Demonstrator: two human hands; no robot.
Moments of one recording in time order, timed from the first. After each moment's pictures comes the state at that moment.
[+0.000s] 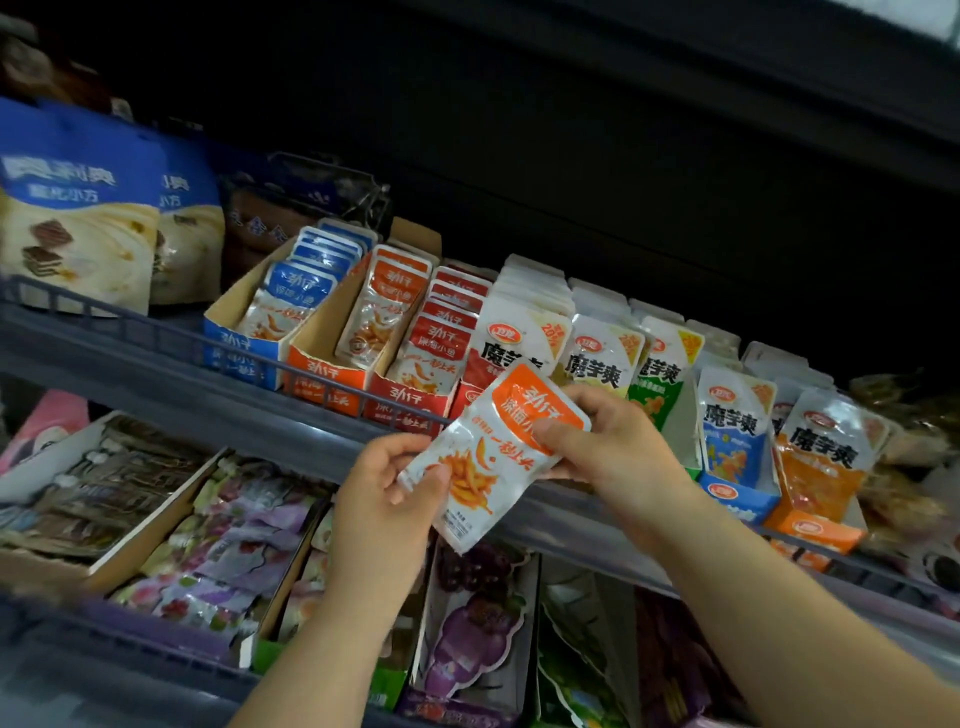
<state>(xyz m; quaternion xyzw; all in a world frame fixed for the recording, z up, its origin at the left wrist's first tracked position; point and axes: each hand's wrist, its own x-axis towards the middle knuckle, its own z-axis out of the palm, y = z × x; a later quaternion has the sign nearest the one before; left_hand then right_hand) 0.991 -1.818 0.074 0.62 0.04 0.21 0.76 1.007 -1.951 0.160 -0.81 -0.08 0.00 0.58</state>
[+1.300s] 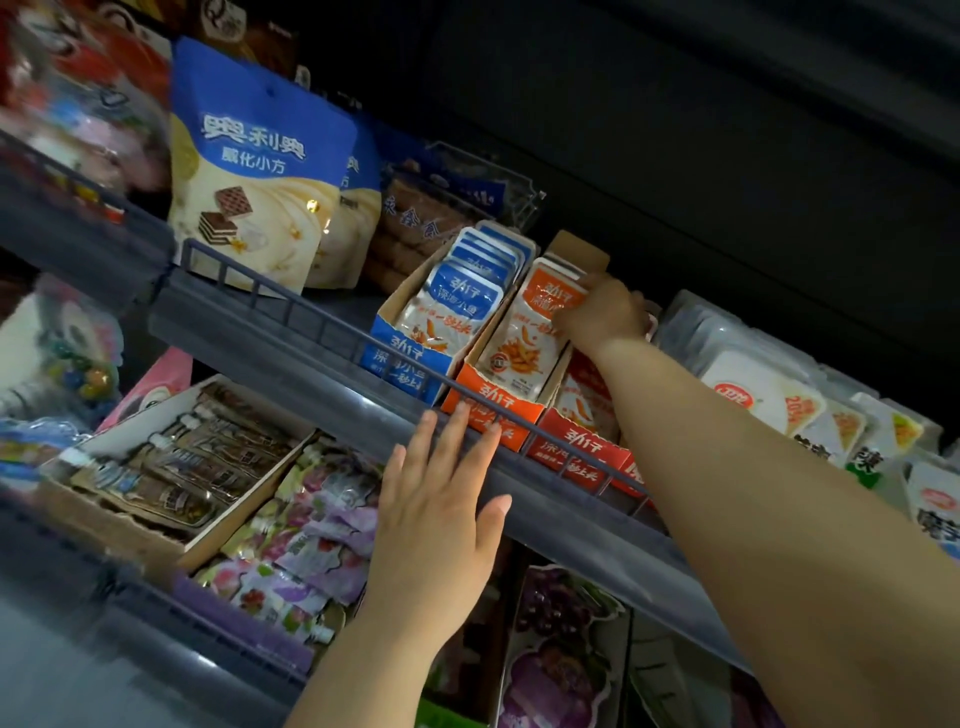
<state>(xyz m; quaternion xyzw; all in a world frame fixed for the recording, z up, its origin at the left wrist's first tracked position) 1.036 -1.718 0.021 0.92 0.01 0.30 0.25 1.180 -1.797 0.170 -0.97 -0.01 -0.19 0.17</state>
